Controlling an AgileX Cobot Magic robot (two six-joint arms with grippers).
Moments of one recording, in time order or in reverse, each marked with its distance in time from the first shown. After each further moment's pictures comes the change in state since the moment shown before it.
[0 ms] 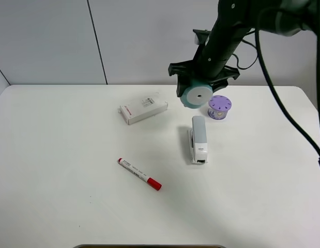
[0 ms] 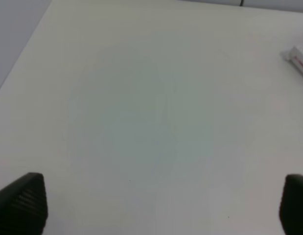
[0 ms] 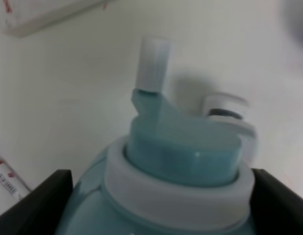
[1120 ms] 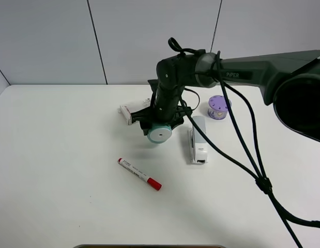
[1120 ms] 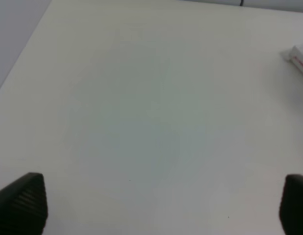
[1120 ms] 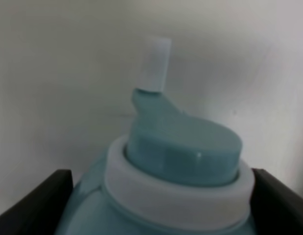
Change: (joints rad) left arm 0.000 0.000 0.000 0.000 0.000 0.000; right arm 0.190 0.290 -0.002 -0.070 -0.218 0.111
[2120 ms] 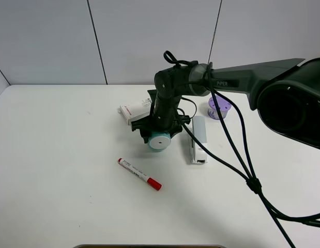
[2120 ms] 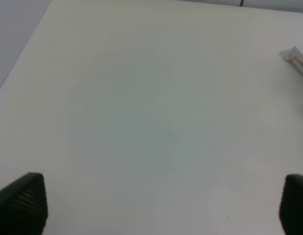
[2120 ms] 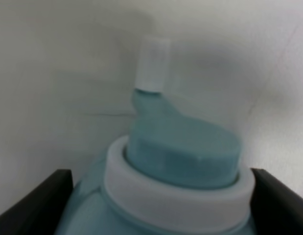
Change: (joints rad) left arm 0.000 0.000 0.000 0.000 0.000 0.000; right arm 0.000 0.069 -0.007 0.022 -0.013 0.000
